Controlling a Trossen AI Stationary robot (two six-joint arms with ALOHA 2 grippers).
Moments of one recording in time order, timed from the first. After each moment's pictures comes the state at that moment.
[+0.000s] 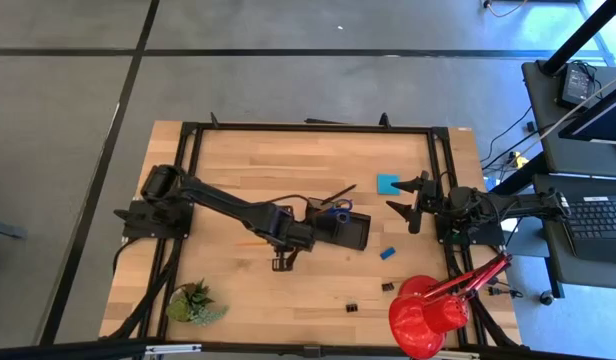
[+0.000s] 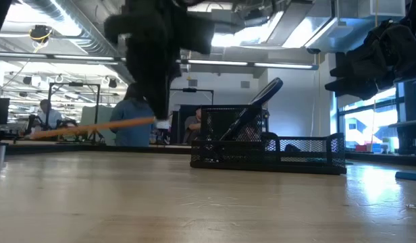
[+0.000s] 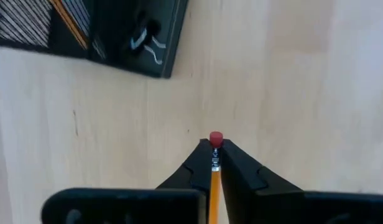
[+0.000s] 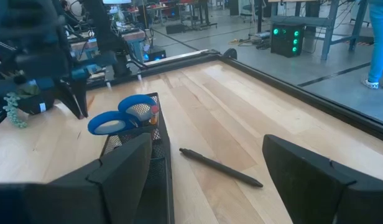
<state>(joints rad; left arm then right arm) -0.22 1.88 1.43 -0.91 -0.12 -0.27 0.09 0.10 0.06 -0.10 0.41 0.20</state>
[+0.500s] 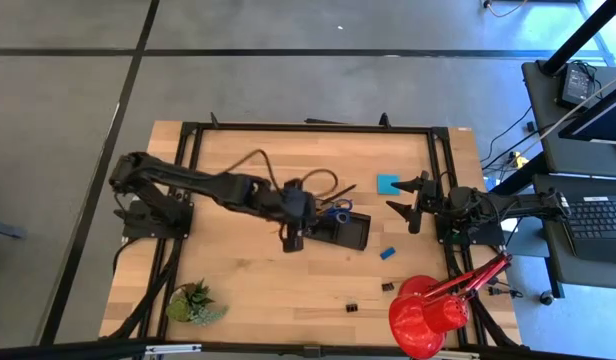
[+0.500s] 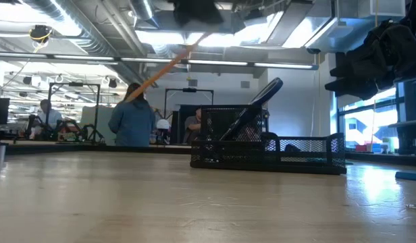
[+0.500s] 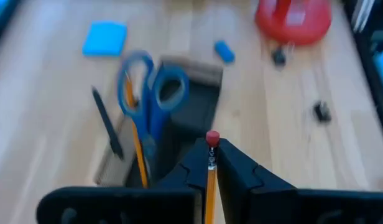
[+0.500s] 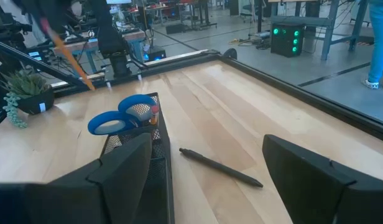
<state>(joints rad) -0.15 1.61 1.43 -0.58 -0.16 -0.15 0.09 0.10 0.06 -0.10 0.41 0.20</state>
